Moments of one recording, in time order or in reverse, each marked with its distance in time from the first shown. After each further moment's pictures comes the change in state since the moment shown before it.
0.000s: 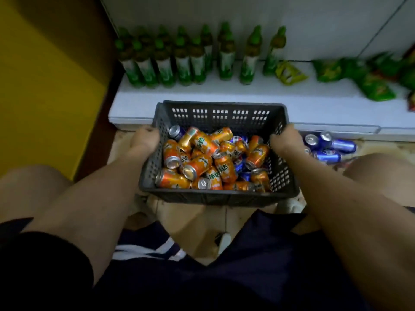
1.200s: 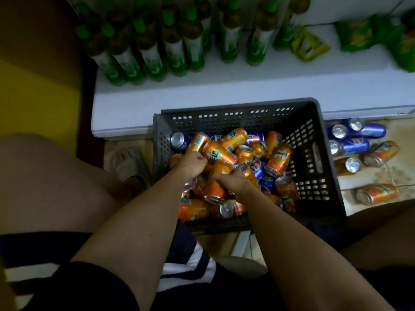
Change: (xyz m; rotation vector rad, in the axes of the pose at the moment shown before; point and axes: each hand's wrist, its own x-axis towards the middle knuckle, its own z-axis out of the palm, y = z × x) left_hand 0.082 0.018 0.100 0.179 -0.666 0.125; right_hand -0.008 -0.095 0.185 0.678 -0.592 0.492
